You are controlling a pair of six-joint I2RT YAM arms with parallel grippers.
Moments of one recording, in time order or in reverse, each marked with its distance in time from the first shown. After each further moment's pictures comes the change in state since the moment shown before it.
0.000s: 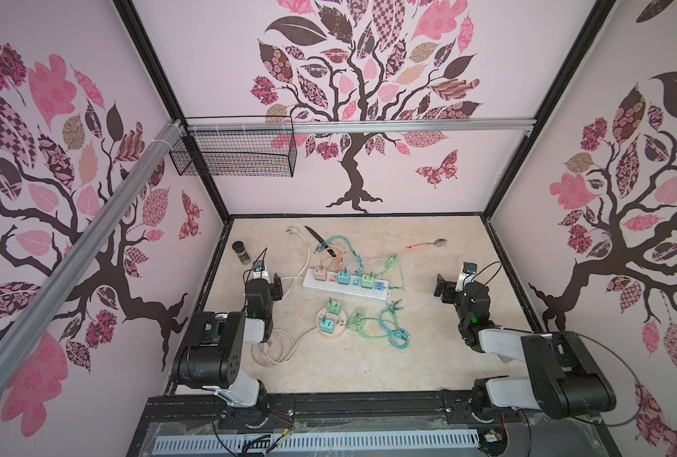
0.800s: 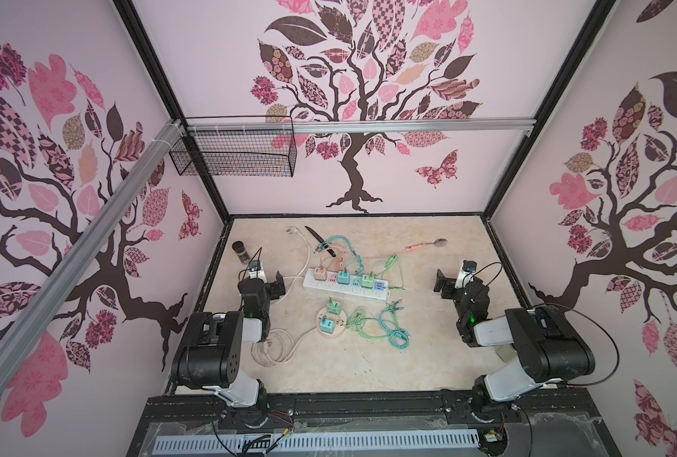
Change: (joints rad) left arm 0.037 -0.001 0.001 0.013 0.050 -0.018; right arm -0.039 0.185 -0.006 0.273 -0.045 -0.026
